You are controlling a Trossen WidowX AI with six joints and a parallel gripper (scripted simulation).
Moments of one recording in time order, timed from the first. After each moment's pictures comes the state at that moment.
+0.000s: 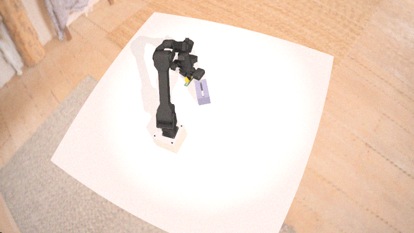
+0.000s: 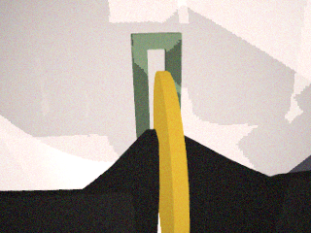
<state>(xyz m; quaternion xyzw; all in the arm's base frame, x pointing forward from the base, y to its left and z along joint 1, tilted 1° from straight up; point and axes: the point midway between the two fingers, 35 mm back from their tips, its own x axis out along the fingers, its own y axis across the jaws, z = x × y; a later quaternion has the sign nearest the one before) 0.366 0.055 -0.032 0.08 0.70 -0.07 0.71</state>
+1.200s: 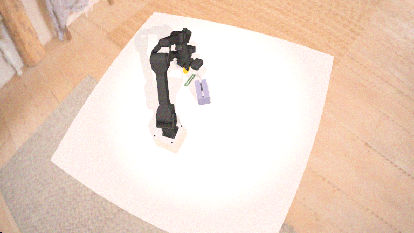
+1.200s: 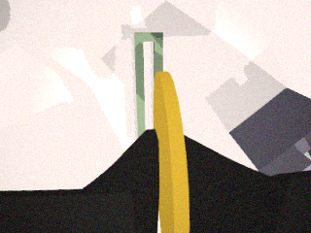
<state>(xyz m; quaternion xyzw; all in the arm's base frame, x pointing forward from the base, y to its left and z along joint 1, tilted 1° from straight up) 0.367 0.053 0.040 0.08 0.69 -0.07 0.71</state>
